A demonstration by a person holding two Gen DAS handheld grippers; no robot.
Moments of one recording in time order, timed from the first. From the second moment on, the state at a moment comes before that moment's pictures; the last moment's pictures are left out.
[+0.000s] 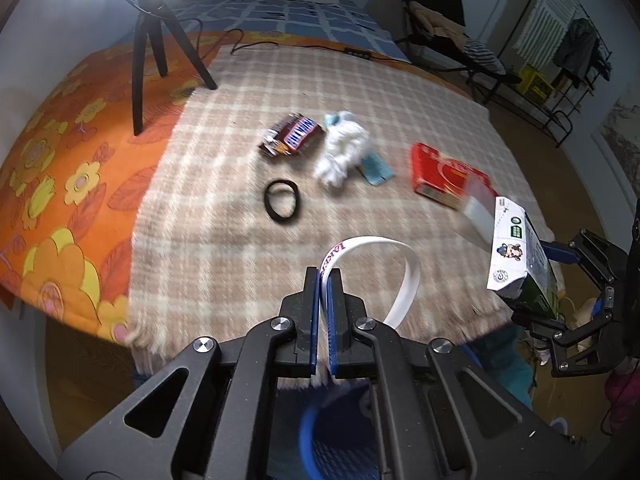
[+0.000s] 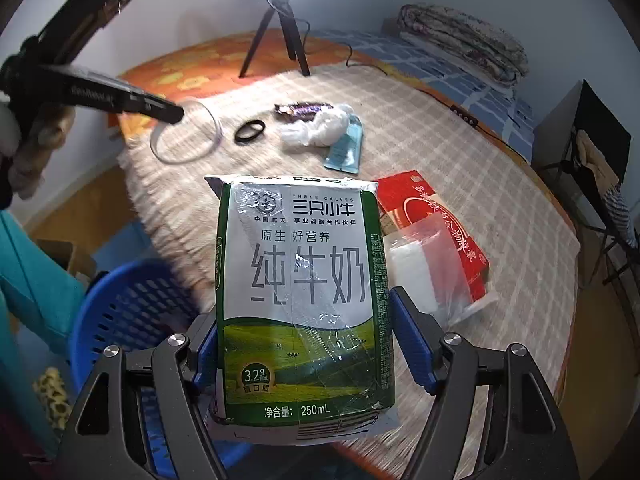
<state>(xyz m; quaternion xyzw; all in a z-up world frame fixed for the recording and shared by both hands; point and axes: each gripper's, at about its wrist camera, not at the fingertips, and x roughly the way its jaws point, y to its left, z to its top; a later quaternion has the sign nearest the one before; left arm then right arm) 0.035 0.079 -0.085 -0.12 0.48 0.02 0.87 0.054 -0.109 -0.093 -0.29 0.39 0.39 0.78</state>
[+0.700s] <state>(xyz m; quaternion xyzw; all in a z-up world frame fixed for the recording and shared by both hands) -0.024 0.010 -0.143 -0.11 0.56 -0.04 0.82 -0.039 -0.121 -0.129 -0.28 0.41 0.40 0.77</state>
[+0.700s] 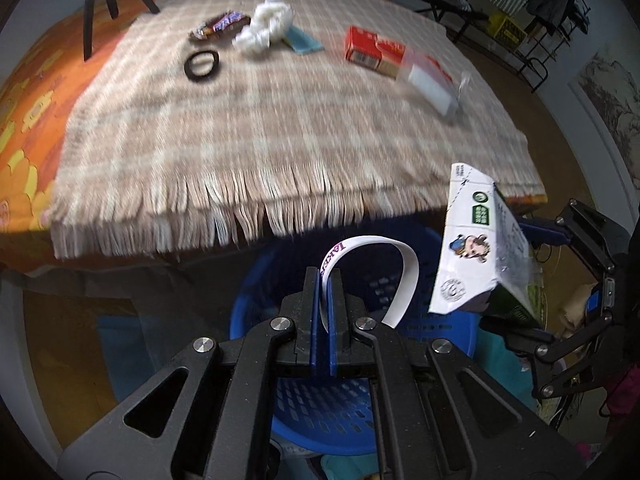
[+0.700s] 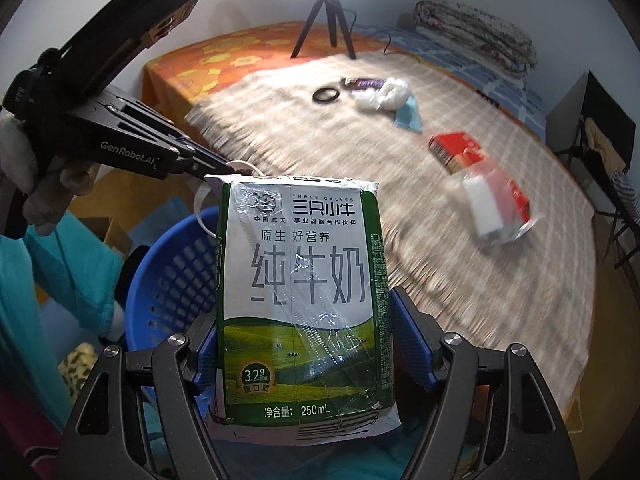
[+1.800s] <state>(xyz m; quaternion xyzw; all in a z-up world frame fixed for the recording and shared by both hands) -0.030 0.011 -0.178 -0.12 0.59 -0.03 0.80 -0.037 -0.128 -0.193 -0.21 0.51 0.39 0.74</state>
